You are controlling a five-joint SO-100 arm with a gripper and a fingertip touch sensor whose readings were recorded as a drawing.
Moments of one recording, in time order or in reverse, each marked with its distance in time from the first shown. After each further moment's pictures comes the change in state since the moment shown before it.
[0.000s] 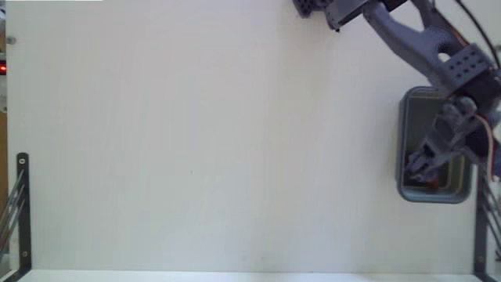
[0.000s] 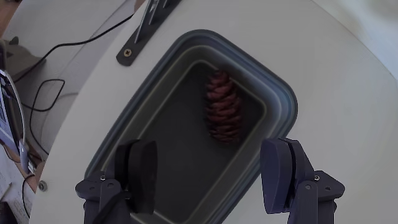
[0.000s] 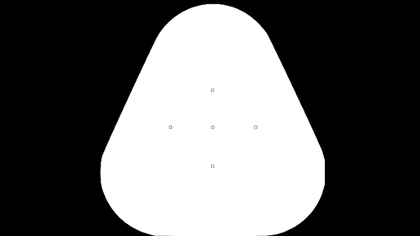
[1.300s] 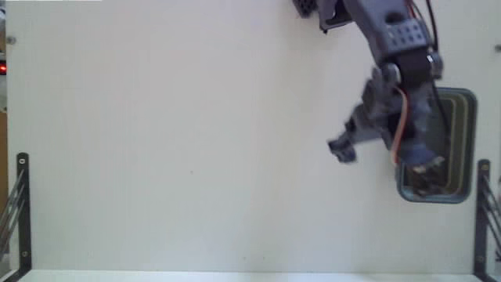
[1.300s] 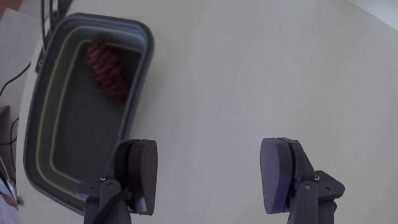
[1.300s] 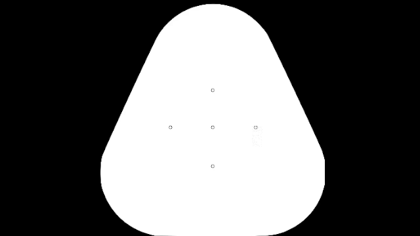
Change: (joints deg) arm 21.3 28.2 27.8 -0.1 0.2
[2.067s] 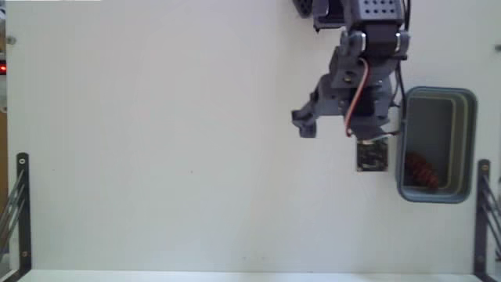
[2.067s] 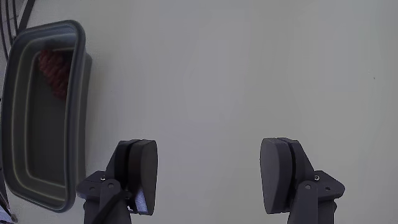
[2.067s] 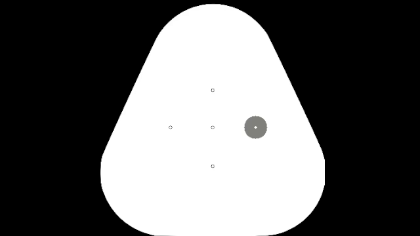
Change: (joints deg) arm 12.1 15.6 14.5 0.1 -0.2
